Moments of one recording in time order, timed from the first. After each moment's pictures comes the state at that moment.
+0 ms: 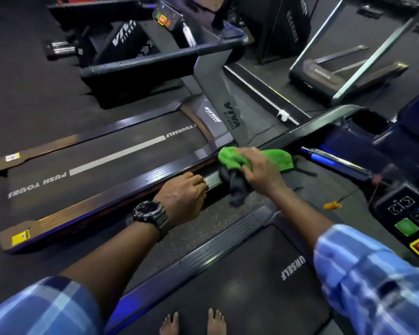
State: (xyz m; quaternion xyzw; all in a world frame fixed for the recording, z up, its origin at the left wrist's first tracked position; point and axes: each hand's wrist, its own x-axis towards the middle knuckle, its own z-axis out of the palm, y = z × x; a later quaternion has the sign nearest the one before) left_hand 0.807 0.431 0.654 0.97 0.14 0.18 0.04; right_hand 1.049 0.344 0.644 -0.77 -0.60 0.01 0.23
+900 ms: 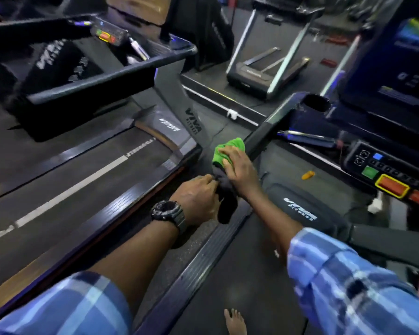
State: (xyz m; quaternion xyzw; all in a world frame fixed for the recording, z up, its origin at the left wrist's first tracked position) left_hand 0.785 0.463 0.661 0.99 0.01 0.10 0.12; right_hand 0.945 0.369 0.624 -0.84 -0.43 -0.08 0.32
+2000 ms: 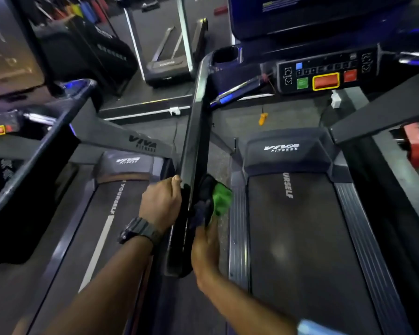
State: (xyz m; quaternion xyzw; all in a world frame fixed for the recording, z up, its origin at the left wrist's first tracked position) left_hand 0.823 0.500 0.663 0.99 0.01 0.09 0.09; right_hand 0.753 0.417 0.551 -0.71 0.16 0.03 0.69
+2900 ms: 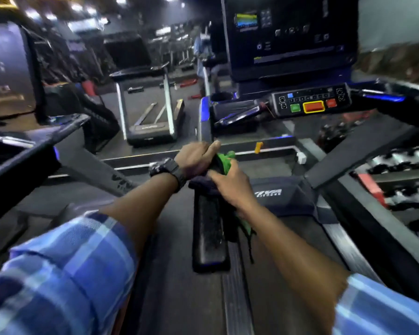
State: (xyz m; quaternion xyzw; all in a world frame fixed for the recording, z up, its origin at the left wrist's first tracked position) left_hand 0.906 0.512 0.650 0.95 -0.21 0.08 0.20; right_hand 0.849 0.397 0.594 -0.81 0.05 -0.10 0.57
